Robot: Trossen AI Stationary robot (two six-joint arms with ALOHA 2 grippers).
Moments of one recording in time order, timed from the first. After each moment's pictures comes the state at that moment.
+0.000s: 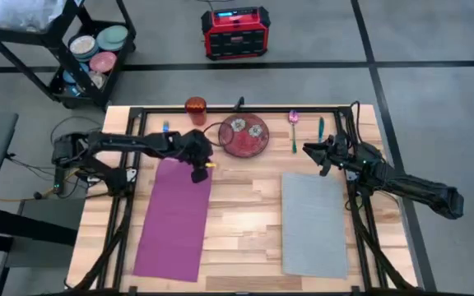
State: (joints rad) left arm 0.33 1.42 0.83 -0.40 0.01 0.18; right arm -0.44 0.21 0.01 0.22 -0.06 0.48
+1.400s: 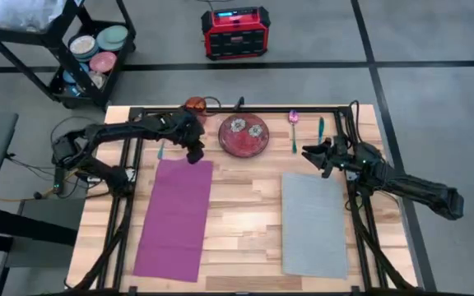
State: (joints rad) left arm 0.60 1.43 0.84 -0.39 0.20 0.13; right arm -0.46 0.21 0.01 0.22 -0.15 0.52
